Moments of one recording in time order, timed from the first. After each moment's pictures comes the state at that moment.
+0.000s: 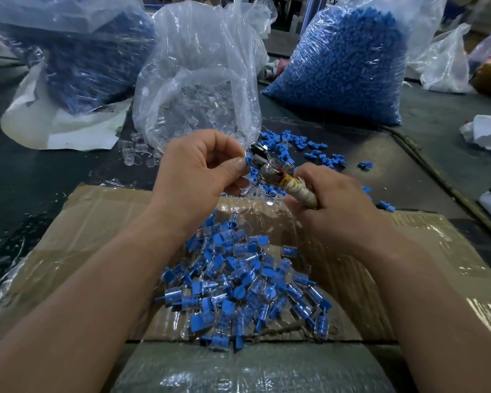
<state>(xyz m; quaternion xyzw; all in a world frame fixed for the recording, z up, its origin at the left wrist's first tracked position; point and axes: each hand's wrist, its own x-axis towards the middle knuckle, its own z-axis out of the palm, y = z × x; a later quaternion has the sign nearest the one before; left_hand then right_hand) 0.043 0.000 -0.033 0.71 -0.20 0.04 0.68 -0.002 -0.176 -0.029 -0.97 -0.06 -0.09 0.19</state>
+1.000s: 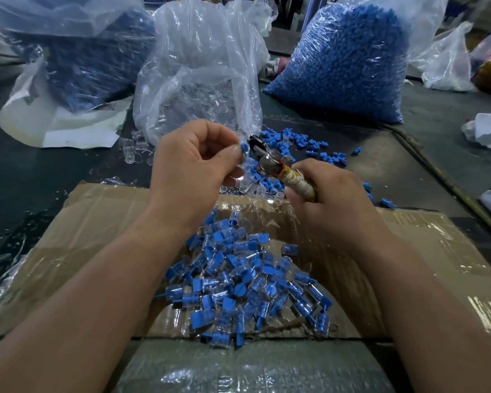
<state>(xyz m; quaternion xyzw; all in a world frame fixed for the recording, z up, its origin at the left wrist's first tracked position) 0.039 0.001 -0.029 0.72 -0.16 0.11 0.67 0.003 -0.173 -0.035 -0.97 -0.05 -0.15 0.20</state>
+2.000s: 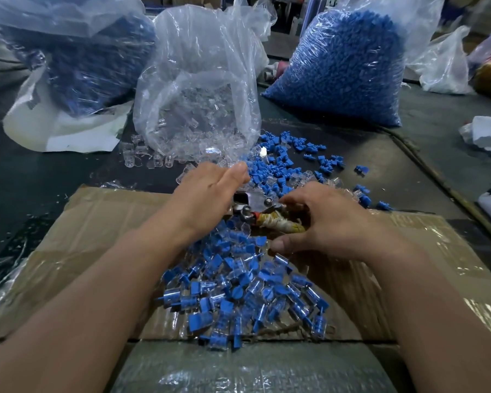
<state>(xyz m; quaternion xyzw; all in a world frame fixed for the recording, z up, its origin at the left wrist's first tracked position) 0.051 -0.002 -0.049 0.86 -0.21 -0.03 0.47 0.002 -0.178 -0.028 -0.99 -0.03 0.08 0.14</state>
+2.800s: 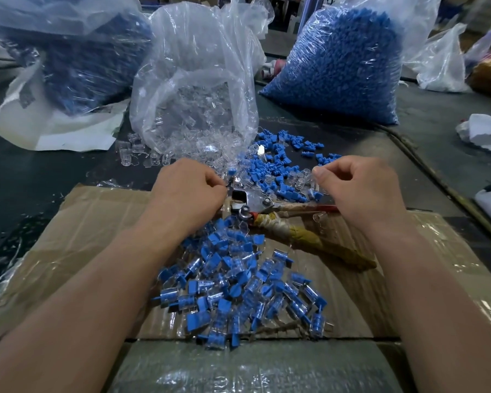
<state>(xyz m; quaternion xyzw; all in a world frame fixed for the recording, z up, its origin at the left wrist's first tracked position) 0.057 0.005 -0.048 0.93 -0.12 0.04 0.34 0.007 -0.201 -0.029 -0.93 0.09 -0.21 0.27</state>
